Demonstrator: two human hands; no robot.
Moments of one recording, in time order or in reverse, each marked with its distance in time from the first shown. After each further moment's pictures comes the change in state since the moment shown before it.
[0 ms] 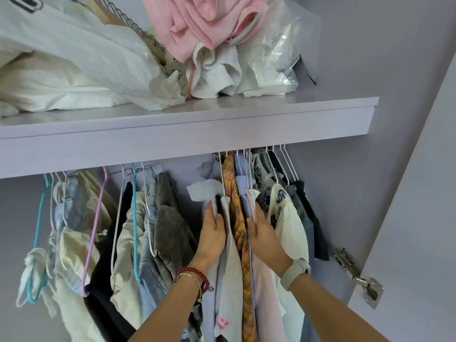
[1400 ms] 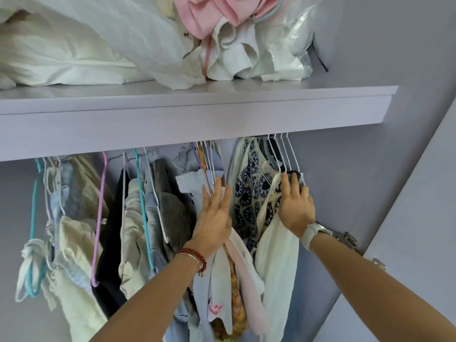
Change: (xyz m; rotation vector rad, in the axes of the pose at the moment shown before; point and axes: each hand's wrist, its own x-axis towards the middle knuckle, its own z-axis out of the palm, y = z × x) left_hand 0.009 -0.012 -0.036 0.907 -0.203 0.421; right_hand 0.029 0.029 -0.029 -0.889 0.150 0.154
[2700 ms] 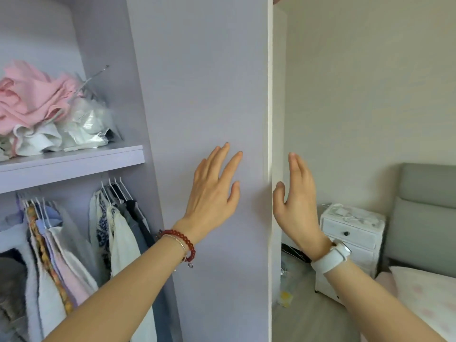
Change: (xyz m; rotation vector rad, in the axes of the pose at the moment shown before) left_hand -0.162 0.460 -0.111 -0.255 0.508 0.819; right_hand -0.351 0.267 -0.325 0.321 0.888 0.133
